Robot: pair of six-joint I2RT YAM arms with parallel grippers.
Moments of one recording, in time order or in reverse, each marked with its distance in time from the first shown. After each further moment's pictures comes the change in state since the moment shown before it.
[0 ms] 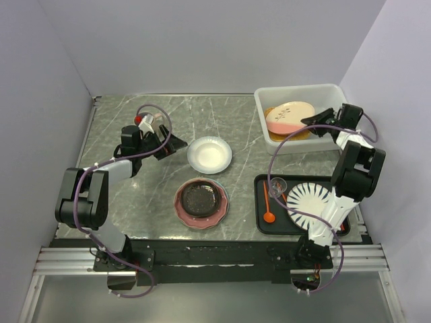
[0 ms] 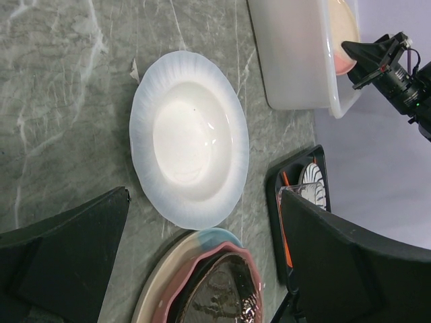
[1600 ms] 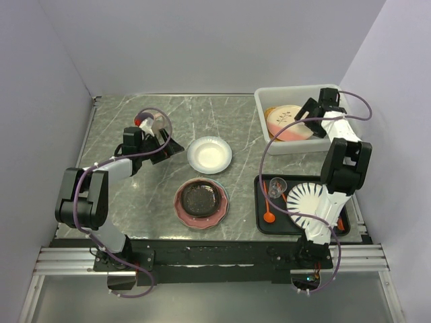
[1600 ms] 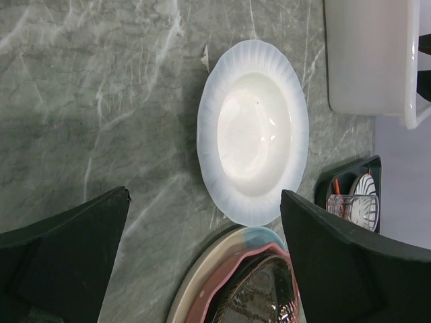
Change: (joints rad) left arm -0.003 0.000 0.021 -0.183 -0.145 0.114; right arm 0.183 0.049 0.282 -0.504 0.680 -0.341
